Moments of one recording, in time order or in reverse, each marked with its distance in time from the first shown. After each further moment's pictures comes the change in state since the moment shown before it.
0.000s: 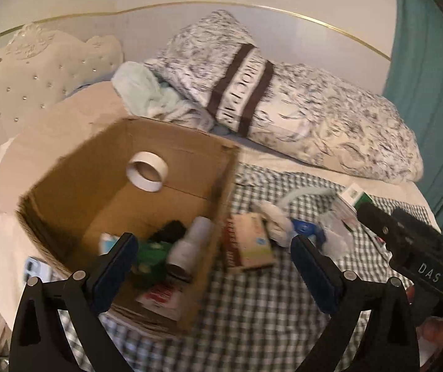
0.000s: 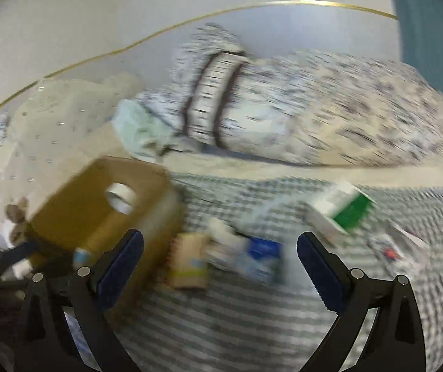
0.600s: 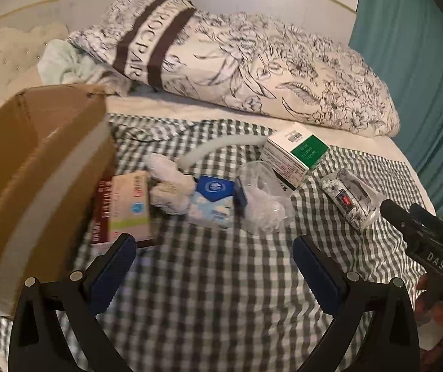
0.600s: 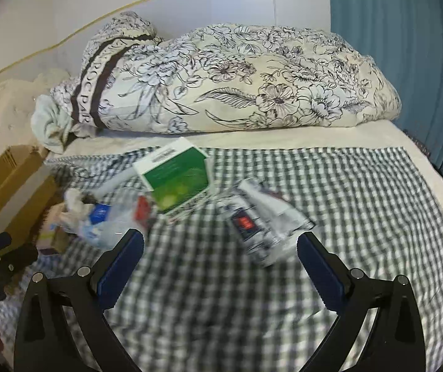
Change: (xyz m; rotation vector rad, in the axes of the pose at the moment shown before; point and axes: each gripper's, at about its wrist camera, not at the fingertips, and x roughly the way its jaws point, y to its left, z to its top) left arm 0.087 -0.134 -0.035 0.088 0.151 -0.111; right arm -0.004 -0.177 -0.033 0.041 0.055 -0.240
